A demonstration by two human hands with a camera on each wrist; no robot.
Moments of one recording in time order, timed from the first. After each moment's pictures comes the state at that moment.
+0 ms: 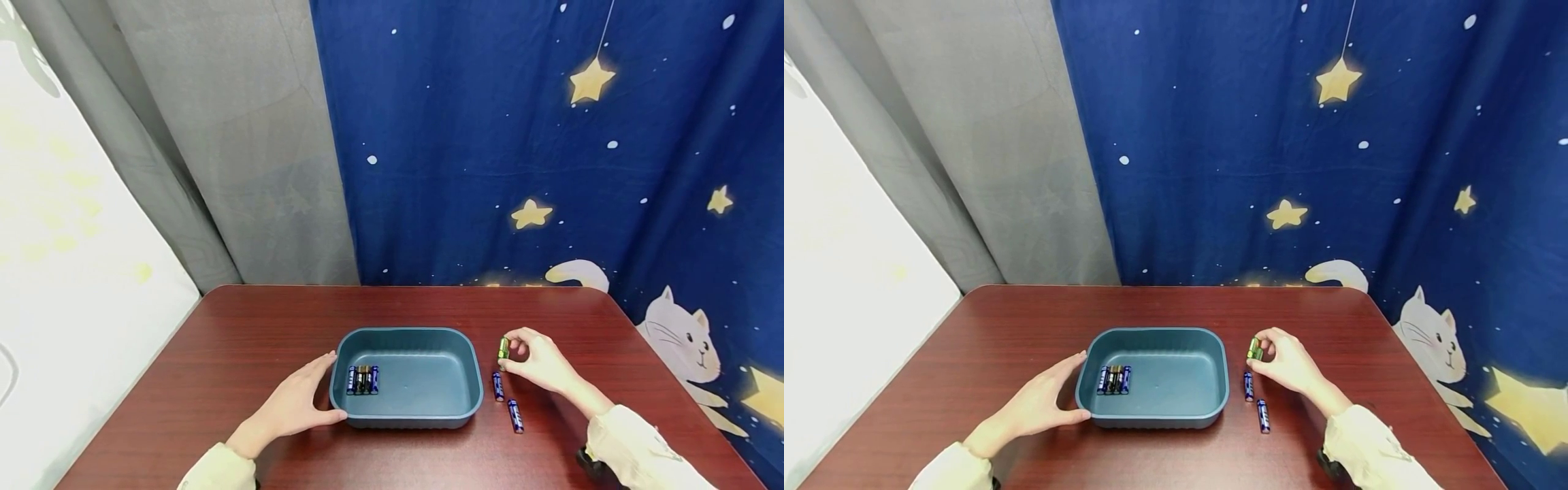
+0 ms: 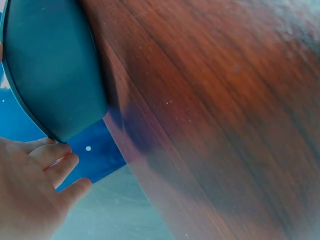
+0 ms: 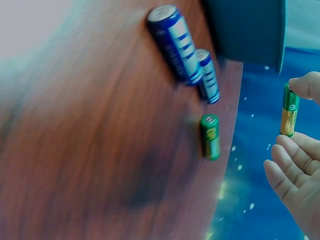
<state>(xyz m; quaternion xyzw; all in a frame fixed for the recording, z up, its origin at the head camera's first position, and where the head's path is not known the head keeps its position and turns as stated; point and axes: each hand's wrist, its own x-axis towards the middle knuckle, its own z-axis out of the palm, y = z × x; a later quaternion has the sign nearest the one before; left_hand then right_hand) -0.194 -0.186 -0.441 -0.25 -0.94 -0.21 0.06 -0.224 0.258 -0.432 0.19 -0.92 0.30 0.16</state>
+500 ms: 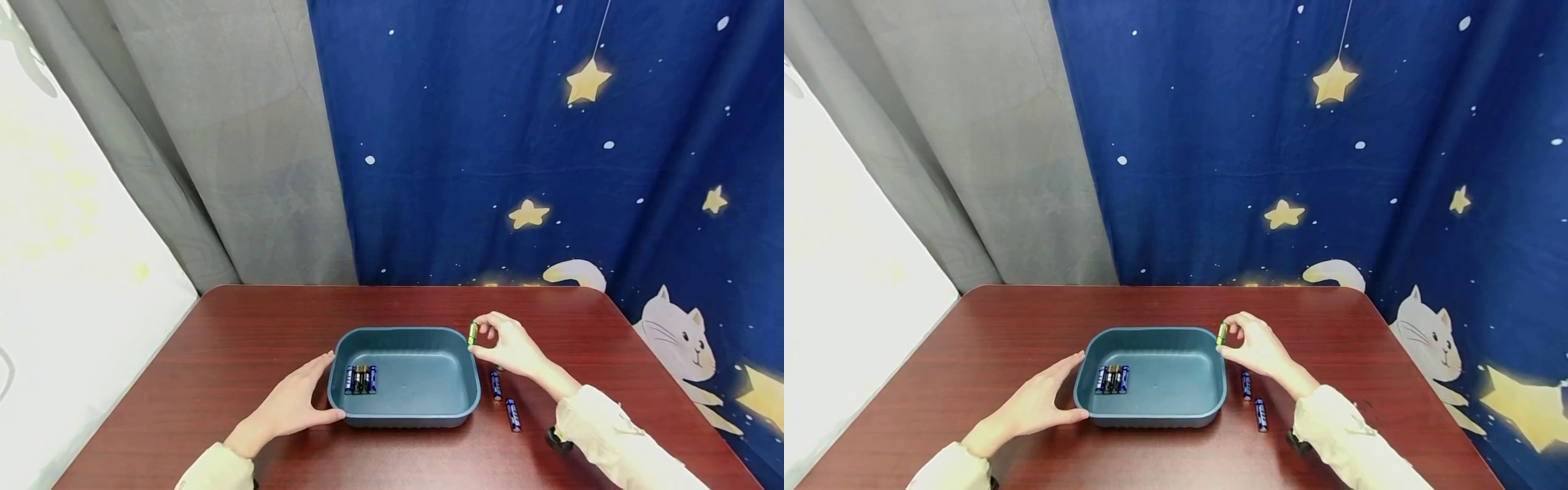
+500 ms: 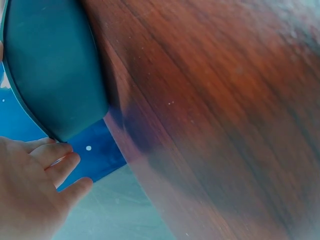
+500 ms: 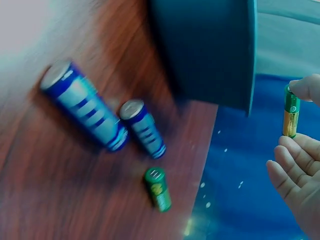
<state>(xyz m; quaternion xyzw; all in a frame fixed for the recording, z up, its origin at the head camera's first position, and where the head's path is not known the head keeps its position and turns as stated) -0.194 -0.186 -0.441 -0.24 -0.94 -0.22 0.05 -0.238 0.214 -0.407 0.24 -0.90 0.31 0.18</state>
